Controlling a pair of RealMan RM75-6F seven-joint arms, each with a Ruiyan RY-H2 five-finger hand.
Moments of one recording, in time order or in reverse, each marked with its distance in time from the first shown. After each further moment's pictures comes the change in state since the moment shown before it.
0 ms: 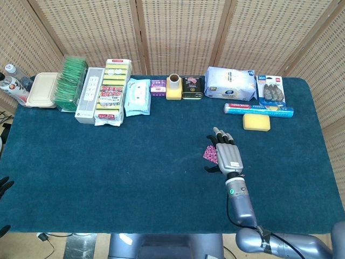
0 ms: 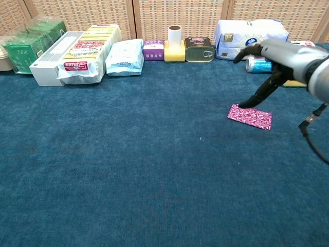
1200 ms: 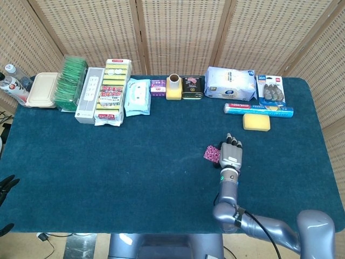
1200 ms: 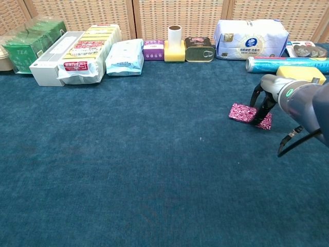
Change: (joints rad) left arm -0.044 0.019 -0.001 -0.032 -0.043 -0.099 -0.014; right arm 0.166 -0.244 0.166 0.338 0.542 0.056 -0.354
